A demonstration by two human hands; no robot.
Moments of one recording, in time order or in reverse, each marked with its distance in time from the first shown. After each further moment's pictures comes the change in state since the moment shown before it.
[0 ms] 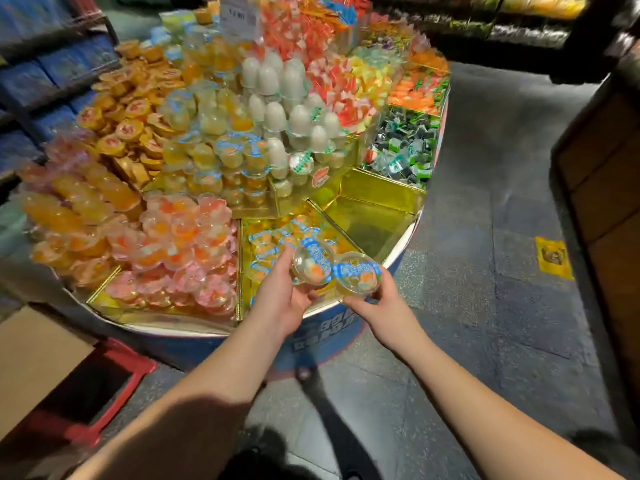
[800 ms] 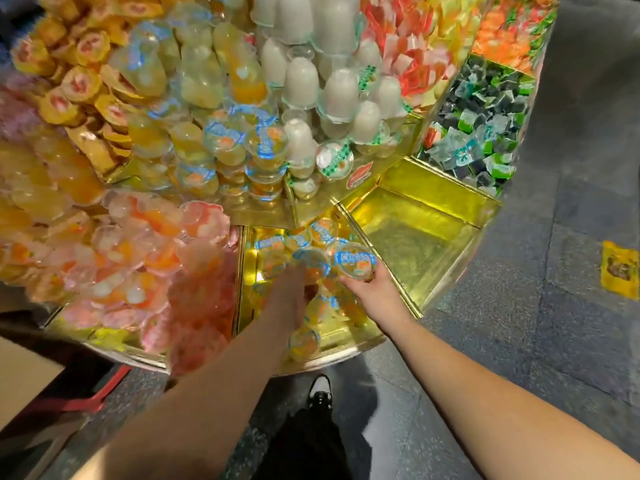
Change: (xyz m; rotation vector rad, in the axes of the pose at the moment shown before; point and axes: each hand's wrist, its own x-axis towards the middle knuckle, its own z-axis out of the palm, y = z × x) left_hand 0.264 0.023 -0.034 0.101 0.357 -0.104; right_hand 0.273 0.081 0.069 -0.006 -0.086 0.307
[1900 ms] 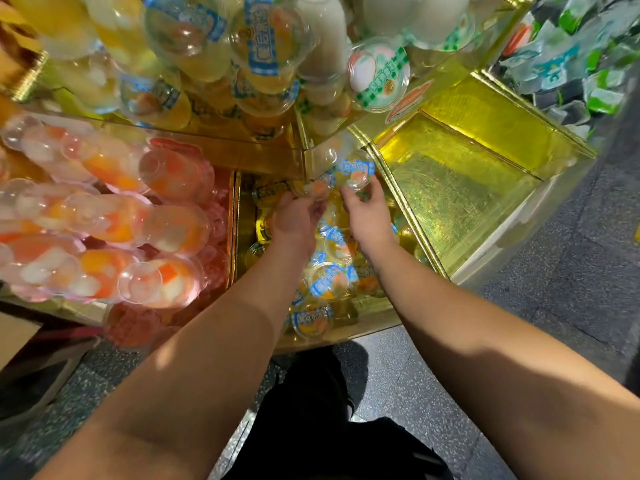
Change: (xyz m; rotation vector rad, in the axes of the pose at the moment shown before) left_hand 0.128 0.011 0.013 -0.299 0.000 0.044; right_hand 0.117 -0.006 0.069 0.033 0.087 0.128
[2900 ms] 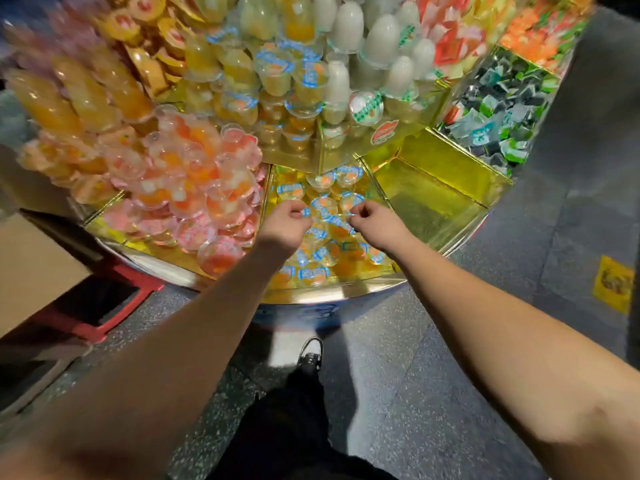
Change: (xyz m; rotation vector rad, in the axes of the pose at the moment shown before) left_hand -0.208 0.021 -0.081 0.926 -0.072 0.459; right_hand -0.167 -0.023 -0.068 -0.637 -0.158 -0.281
